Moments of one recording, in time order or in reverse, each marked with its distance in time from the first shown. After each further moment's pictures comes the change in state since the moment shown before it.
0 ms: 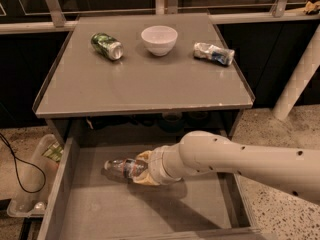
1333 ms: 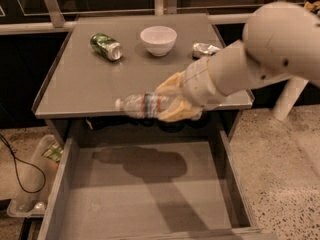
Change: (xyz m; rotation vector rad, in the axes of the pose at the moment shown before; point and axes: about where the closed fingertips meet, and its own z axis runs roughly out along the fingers) arm -0.095 -0.092 -0.216 0.015 -0.039 -0.183
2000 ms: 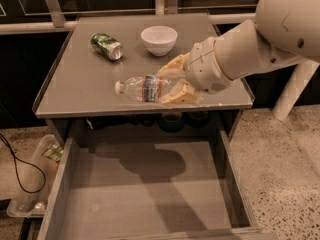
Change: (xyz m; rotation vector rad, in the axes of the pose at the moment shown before) arm -0.016 -0.029 -0.029 0.068 -0.013 -0.029
